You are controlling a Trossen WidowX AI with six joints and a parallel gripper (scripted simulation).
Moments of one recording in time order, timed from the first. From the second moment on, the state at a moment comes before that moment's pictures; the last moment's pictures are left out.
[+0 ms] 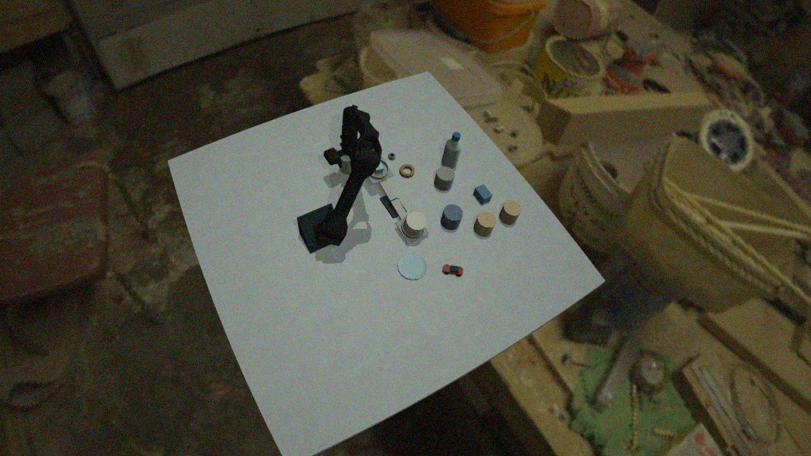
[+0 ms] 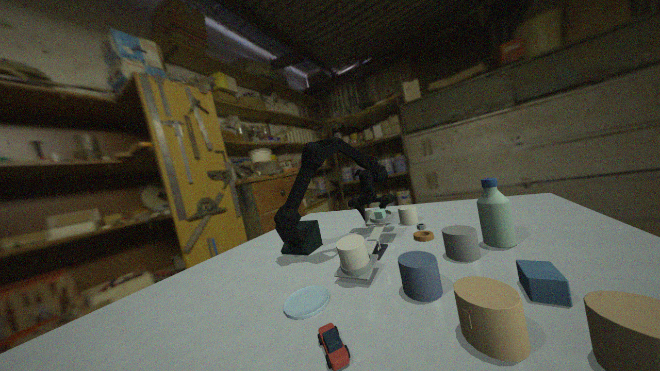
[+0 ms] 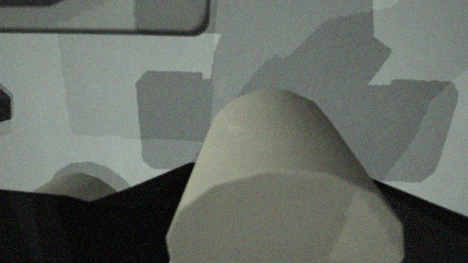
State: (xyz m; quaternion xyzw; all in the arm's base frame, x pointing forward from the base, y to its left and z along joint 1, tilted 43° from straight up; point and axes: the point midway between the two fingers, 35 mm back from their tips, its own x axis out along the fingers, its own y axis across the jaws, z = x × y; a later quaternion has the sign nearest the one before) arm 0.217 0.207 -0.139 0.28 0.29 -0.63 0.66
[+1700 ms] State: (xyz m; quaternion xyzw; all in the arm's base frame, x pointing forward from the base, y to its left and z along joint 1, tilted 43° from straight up) arm 0.230 0.248 -0.091 0.18 0.42 -0.54 0.71
